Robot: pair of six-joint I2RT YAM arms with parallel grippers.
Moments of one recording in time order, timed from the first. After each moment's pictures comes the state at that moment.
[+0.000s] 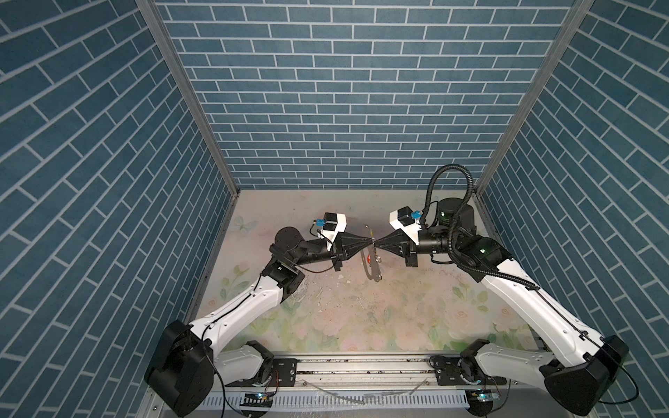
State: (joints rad) left arm -0.58 1.20 0.78 0.70 0.89 -0.27; right arm 0.62 1.18 1.20 -0.41 -0.88 -0.30
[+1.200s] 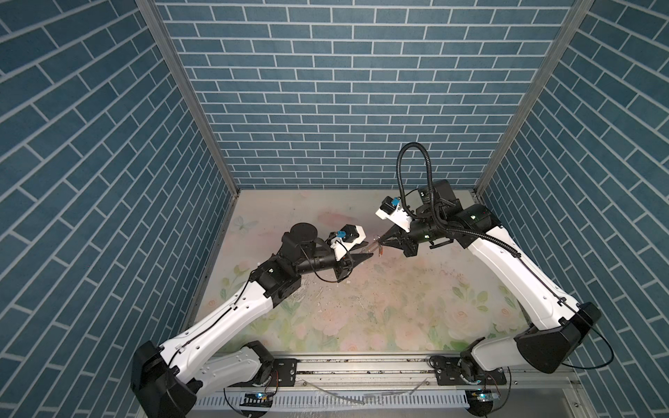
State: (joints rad) left arm -0.73 1.11 0.96 -0.10 0.51 0.24; right arm 0.62 1.44 1.61 -1.05 -0.63 -0.40
